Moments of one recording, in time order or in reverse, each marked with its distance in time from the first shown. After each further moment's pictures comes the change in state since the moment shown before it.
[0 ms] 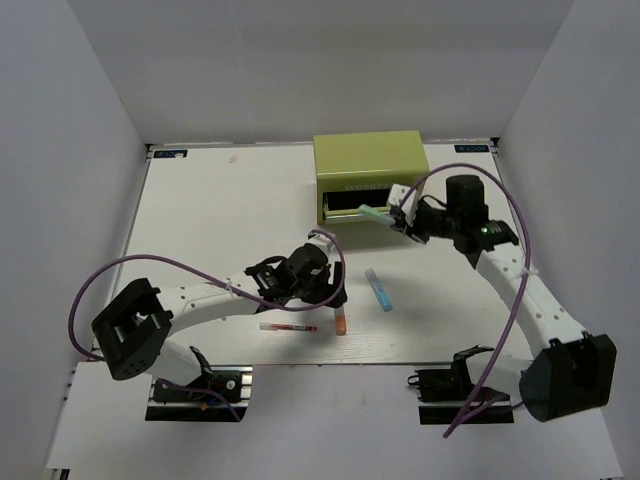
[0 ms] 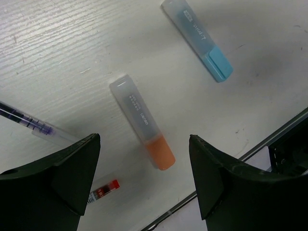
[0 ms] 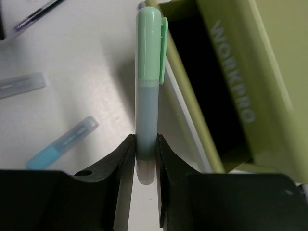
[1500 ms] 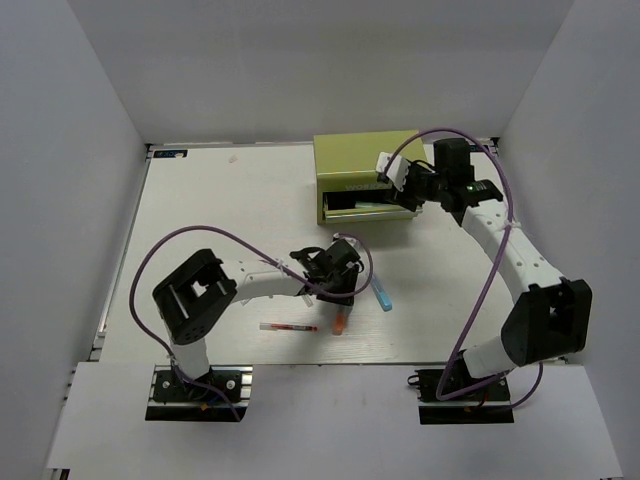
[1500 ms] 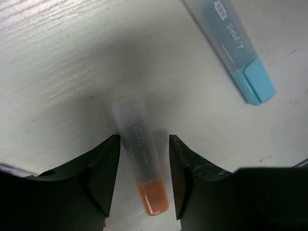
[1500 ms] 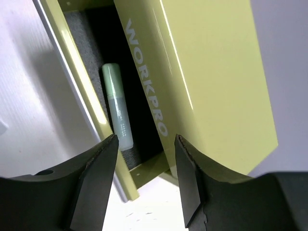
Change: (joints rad) left arm -0.014 0.351 0.230 -0.113 0.042 -0.020; right arm 0.000 0.373 0.391 -0.031 0.156 -0.173
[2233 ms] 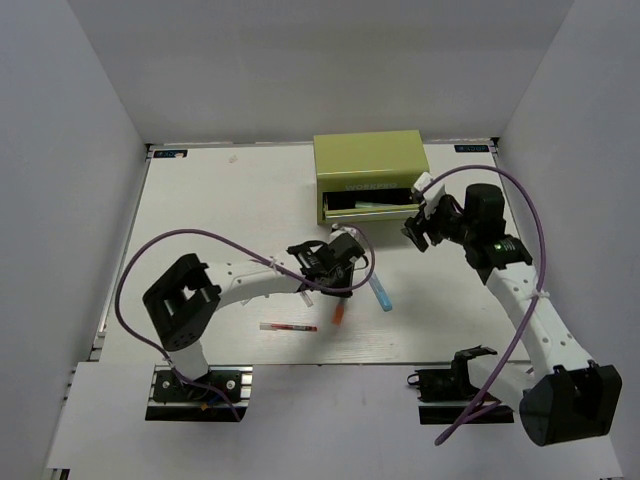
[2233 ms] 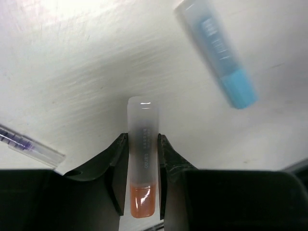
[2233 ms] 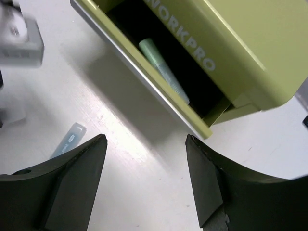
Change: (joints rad) left arm -0.029 -0.009 0.114 -0.177 -0.120 -0.071; right arm -0.076 -0.417 -0.398 0.152 -0.018 0.460
